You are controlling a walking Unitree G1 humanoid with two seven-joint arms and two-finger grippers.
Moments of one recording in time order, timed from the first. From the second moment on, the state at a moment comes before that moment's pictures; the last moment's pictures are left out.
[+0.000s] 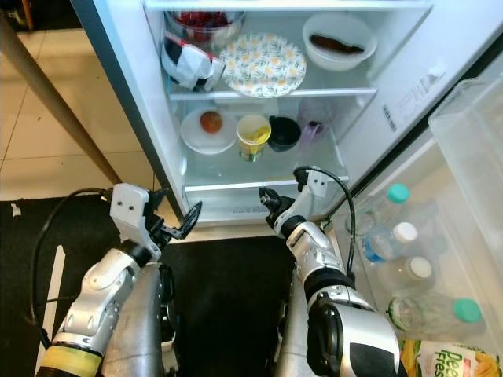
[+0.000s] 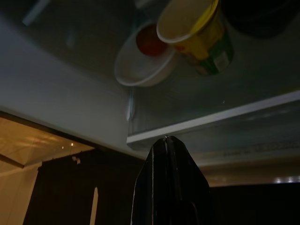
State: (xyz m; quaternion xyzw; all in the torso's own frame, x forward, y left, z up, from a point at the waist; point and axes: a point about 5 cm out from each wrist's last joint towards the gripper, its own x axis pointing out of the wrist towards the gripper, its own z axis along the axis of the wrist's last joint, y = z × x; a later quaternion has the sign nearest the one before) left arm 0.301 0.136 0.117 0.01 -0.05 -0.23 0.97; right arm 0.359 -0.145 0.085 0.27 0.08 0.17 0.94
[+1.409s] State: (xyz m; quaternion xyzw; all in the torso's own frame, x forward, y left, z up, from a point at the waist) left arm 0.148 0.202 -0.091 0.04 0.46 -0.11 0.88; right arm 0.255 -0.187 -0.034 0.16 0.32 0.08 0.93
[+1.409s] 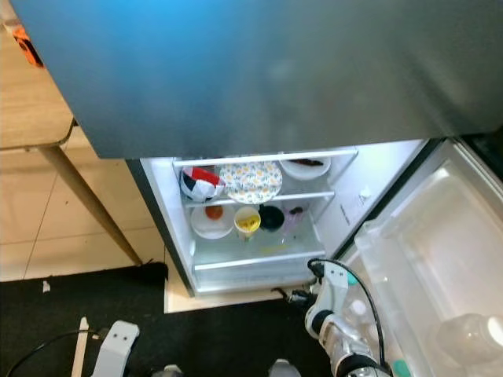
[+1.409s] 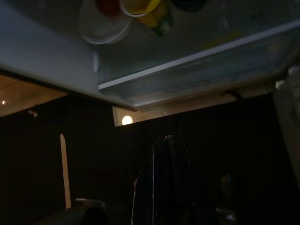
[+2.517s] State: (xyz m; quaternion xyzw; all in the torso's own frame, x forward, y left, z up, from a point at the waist) left arm 0.138 0.200 -0.098 0.03 0.50 -0.08 0.86; right arm 0.194 -0.186 -0.076 -0.05 0.47 0.15 0.87
